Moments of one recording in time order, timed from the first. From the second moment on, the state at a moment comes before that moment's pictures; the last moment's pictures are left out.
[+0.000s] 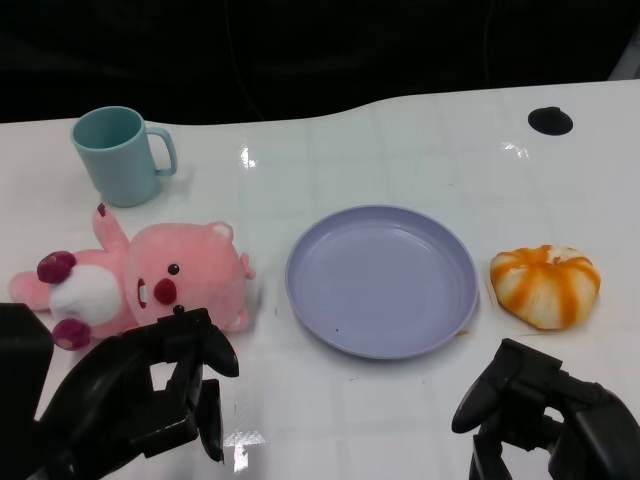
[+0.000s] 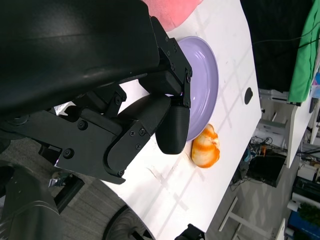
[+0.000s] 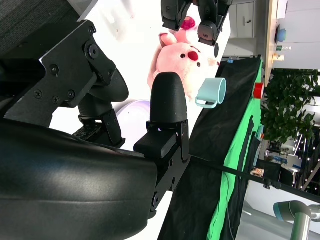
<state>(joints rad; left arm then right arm) 0.13 0.28 0.06 -0.37 -0.46 0.55 -0.39 0.49 -0.09 0.19 -0.67 -0.03 0.12 0.10</state>
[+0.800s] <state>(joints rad) 0.13 0.28 0.06 -0.37 -0.45 0.55 -0.39 0.49 -0.09 0.19 -0.67 -0.03 0.12 0.10</state>
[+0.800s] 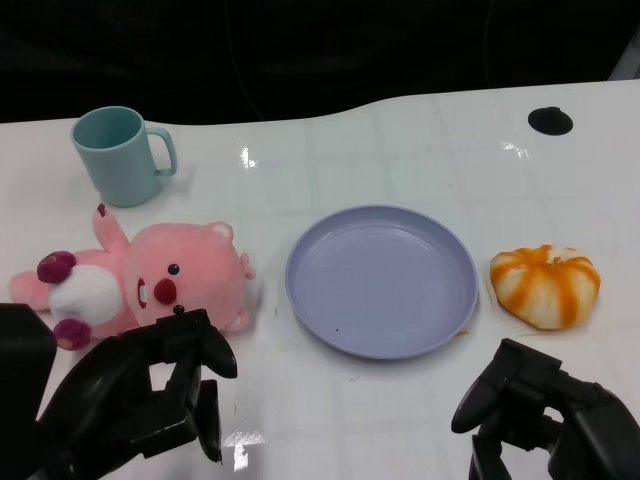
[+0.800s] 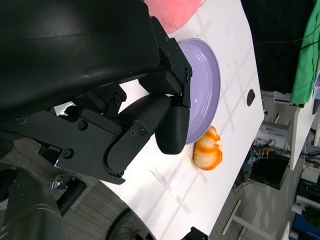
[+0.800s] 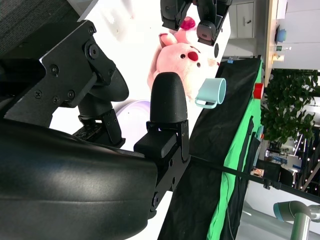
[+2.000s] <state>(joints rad) 0.13 0.23 0.13 -0.39 -0.52 0.42 -0.41 0.48 -0.09 0.20 -0.66 -0.03 0.12 0.10</state>
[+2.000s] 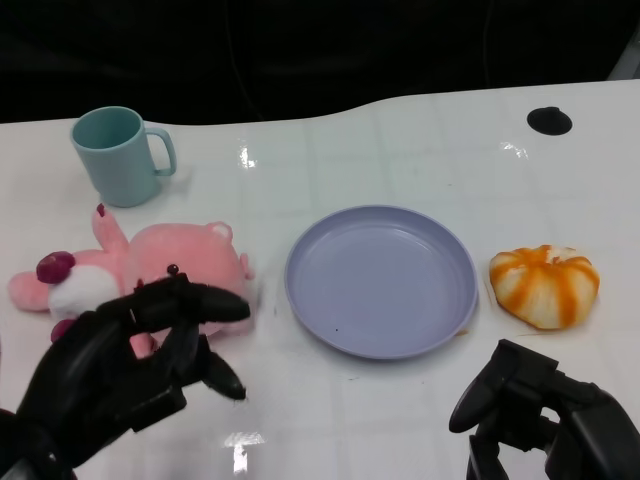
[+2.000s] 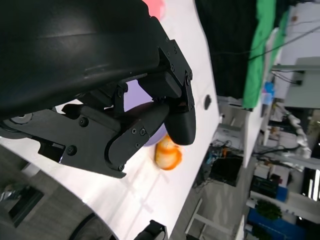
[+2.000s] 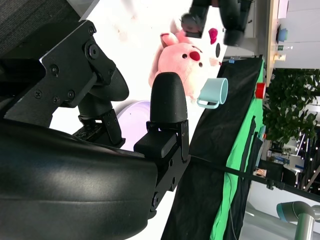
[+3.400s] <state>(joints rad) 0.06 0.54 0.19 -0.30 0.44 -0.22 -0.30 0.48 -0.09 0.21 -0.69 -0.04 0.14 0.09</state>
